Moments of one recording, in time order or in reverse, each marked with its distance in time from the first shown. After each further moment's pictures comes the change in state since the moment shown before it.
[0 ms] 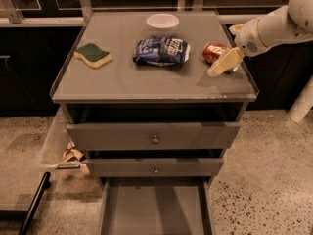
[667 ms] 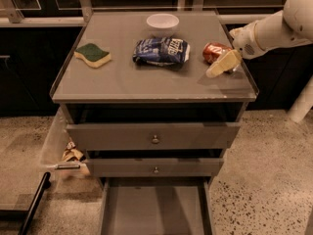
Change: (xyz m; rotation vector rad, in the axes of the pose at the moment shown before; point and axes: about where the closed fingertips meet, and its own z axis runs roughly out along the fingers) arm 0.011 -0.007 0.013 0.016 0.008 0.051
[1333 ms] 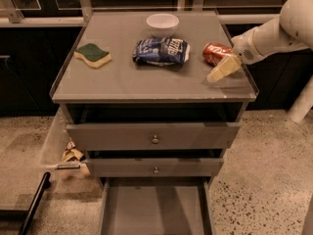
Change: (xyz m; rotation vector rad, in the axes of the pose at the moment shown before) arm 0.023 0.000 0.008 0.005 0.058 0.051
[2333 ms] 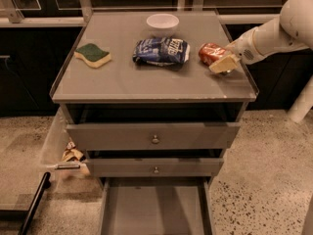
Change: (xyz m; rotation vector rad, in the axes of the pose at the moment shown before) arm 0.000 0.000 0.000 0.000 0.000 0.000
